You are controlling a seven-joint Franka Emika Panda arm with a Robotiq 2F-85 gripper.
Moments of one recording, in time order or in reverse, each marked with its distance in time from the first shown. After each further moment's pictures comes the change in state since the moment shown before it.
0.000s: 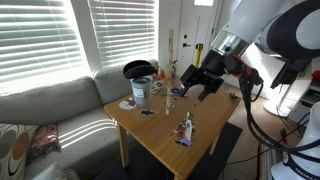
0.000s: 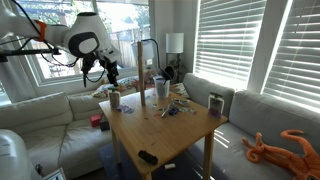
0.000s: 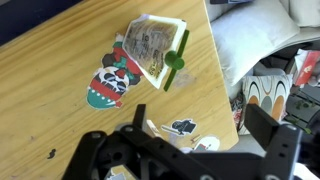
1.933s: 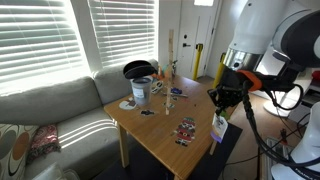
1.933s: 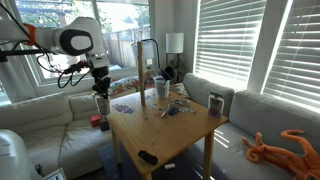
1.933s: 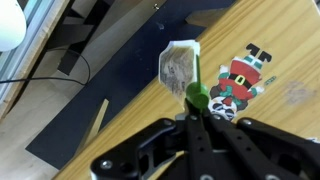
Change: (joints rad) arm -0.001 -0.100 -0.001 -0.054 -0.159 -0.376 0.380
